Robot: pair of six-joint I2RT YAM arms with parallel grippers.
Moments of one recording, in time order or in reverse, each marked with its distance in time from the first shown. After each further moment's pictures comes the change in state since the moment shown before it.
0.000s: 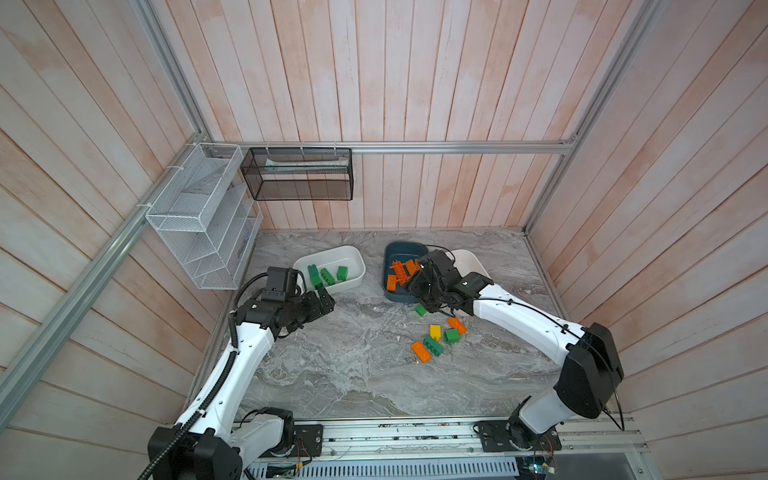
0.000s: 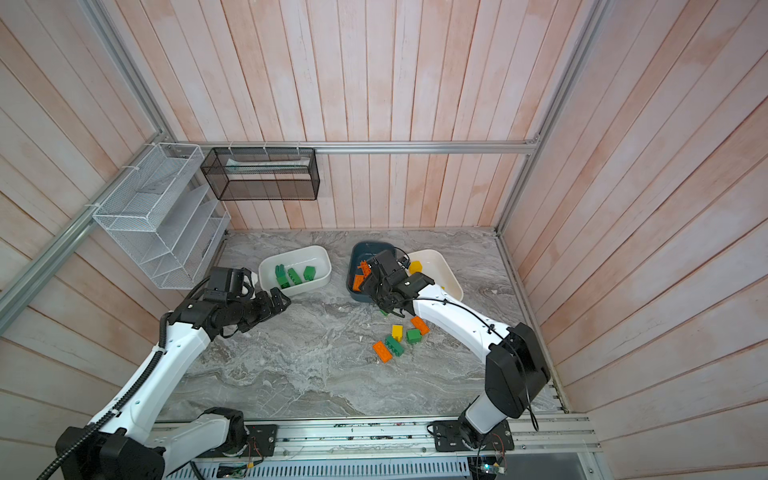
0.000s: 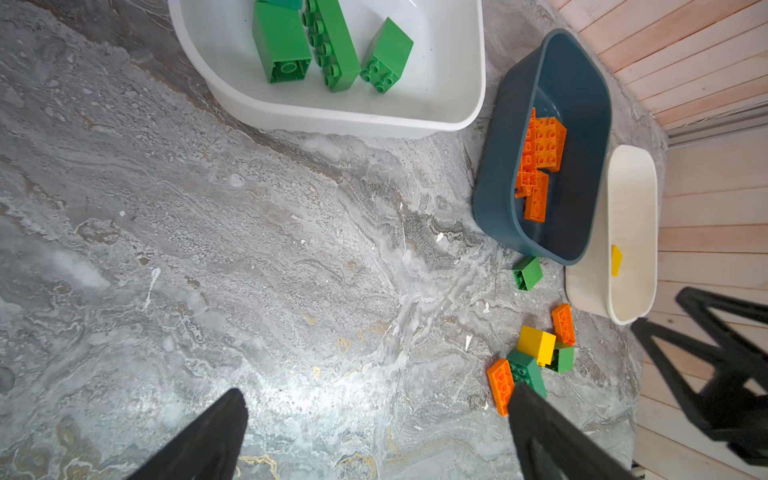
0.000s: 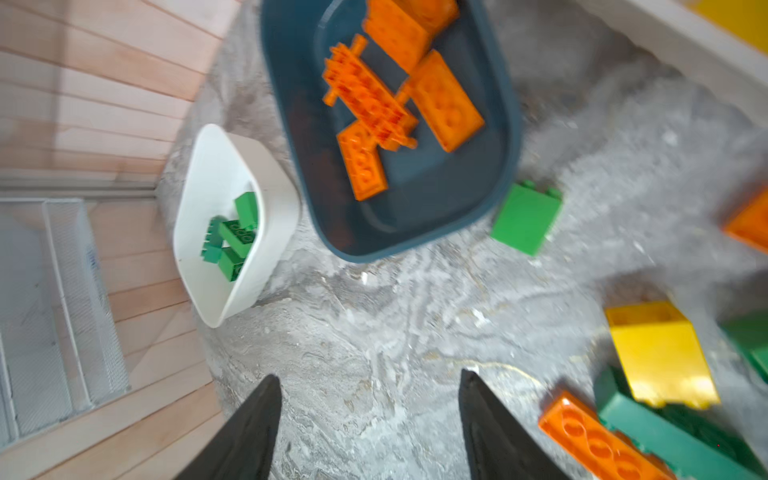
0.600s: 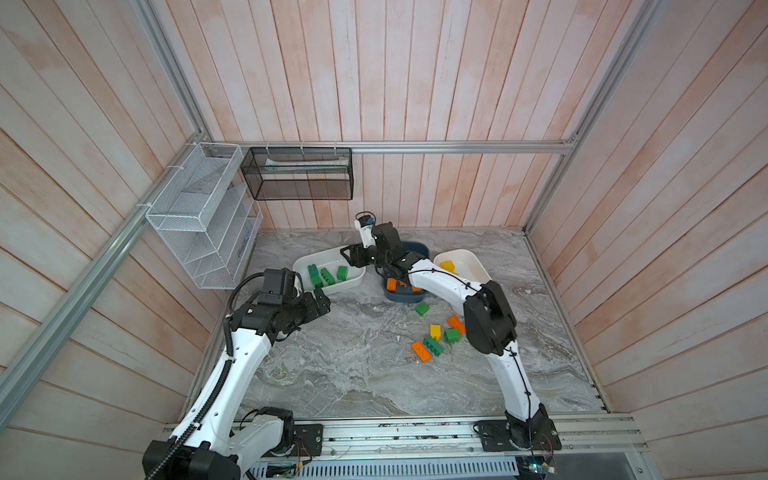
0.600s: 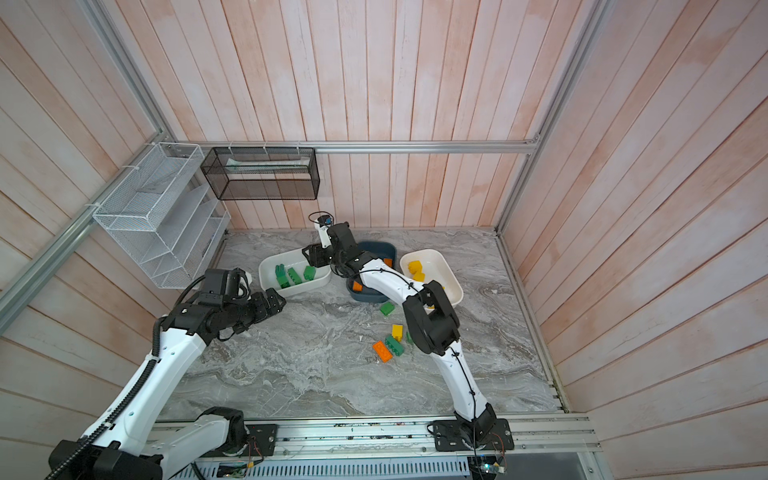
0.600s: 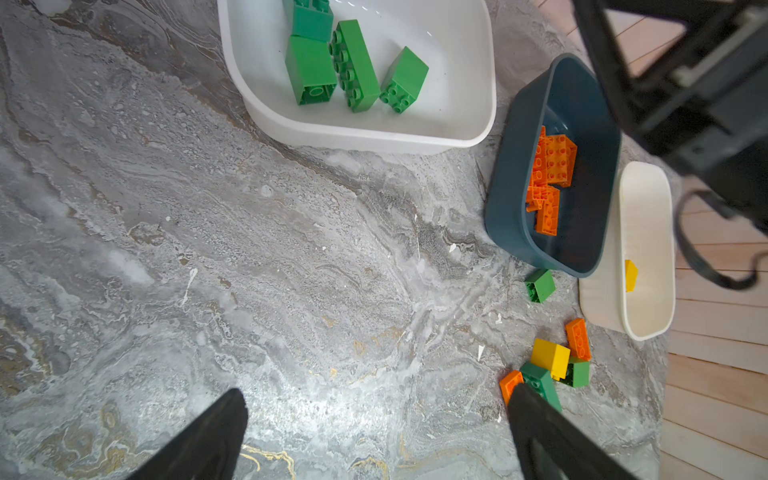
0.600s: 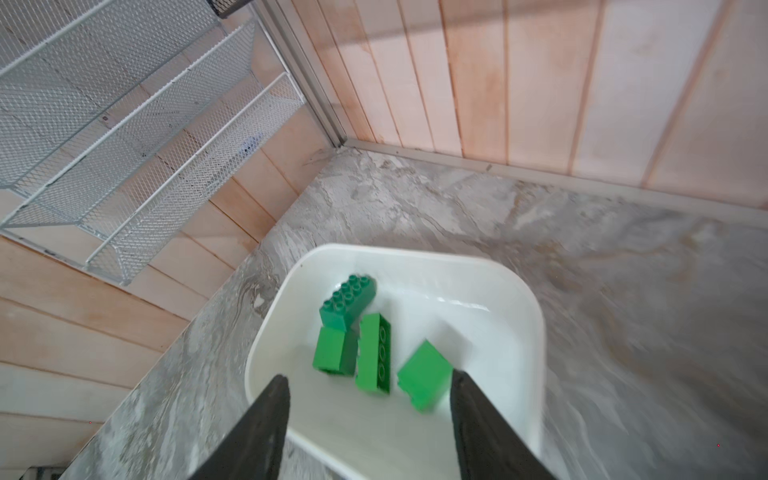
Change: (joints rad) left arm -0.002 -0.053 0.000 -0.027 -0.067 -0.005; right arm 0.001 0.595 0.576 0.550 -0.275 -0.918
